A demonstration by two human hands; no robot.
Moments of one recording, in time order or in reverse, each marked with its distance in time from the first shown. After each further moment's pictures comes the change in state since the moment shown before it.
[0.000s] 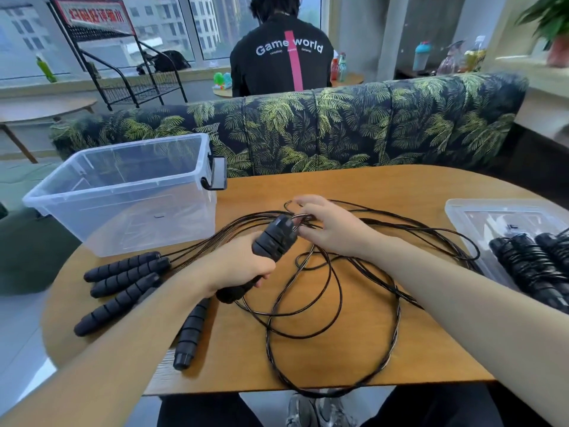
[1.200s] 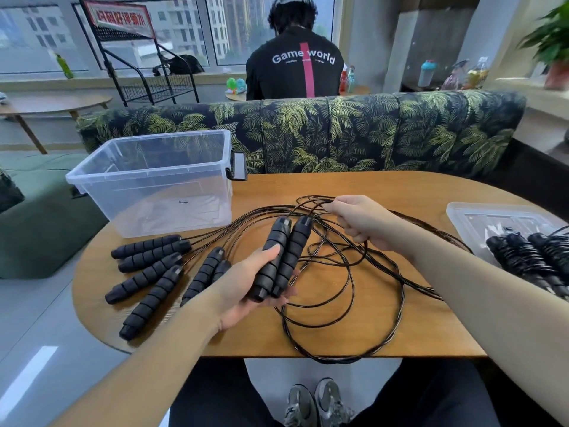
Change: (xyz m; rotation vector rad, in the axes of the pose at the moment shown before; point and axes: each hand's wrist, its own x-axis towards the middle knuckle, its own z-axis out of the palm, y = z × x) left_hand -0.065 -0.039 0.031 -0.908 -0.118 -0.118; right_hand -0.022 -0.042 -0.017 0.498 0.001 0.554
